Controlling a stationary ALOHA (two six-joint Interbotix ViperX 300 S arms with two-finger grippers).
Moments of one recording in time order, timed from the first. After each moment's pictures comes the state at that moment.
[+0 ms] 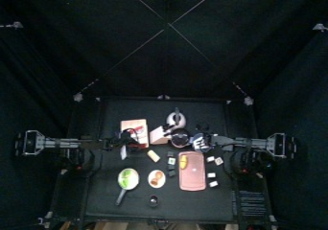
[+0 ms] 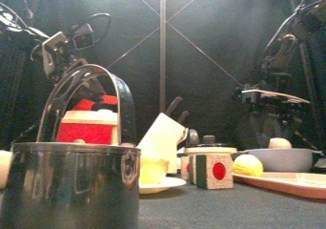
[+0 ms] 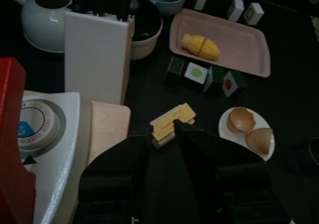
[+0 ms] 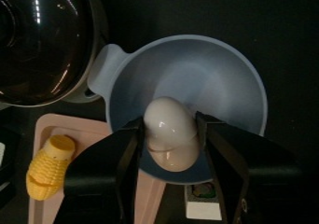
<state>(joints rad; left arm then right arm) 0.19 -0.51 1.08 0.55 -0.10 -0.69 -0.30 -0.33 0.88 -0.26 0.73 1.17</state>
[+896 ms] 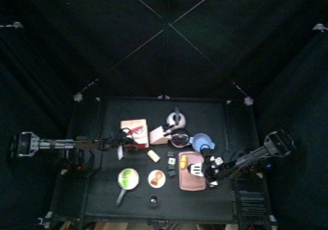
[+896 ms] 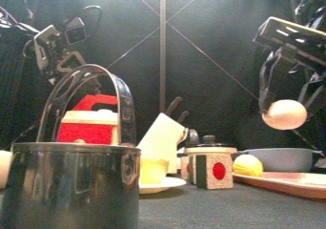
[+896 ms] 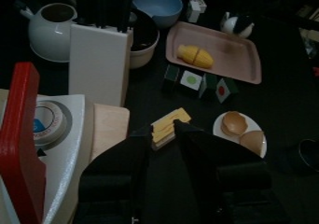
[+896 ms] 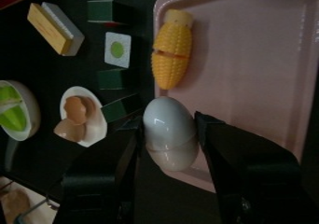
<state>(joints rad) 0.19 -0.58 1.11 0.55 -0.10 -0.69 0.49 -0.11 0.75 -0.76 0.74 2.66</state>
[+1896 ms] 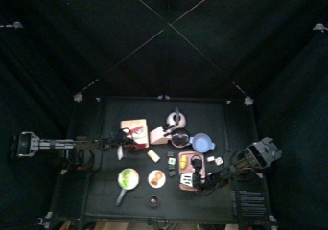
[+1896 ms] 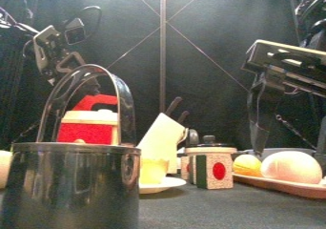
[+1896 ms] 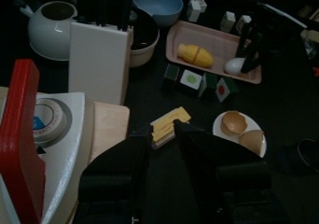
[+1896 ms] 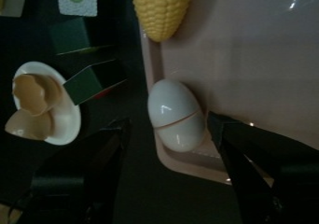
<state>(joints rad) 0.19 -0.58 1.11 0.54 -0.10 -0.69 0.49 0.05 0.66 -0.64 0.64 2.64</state>
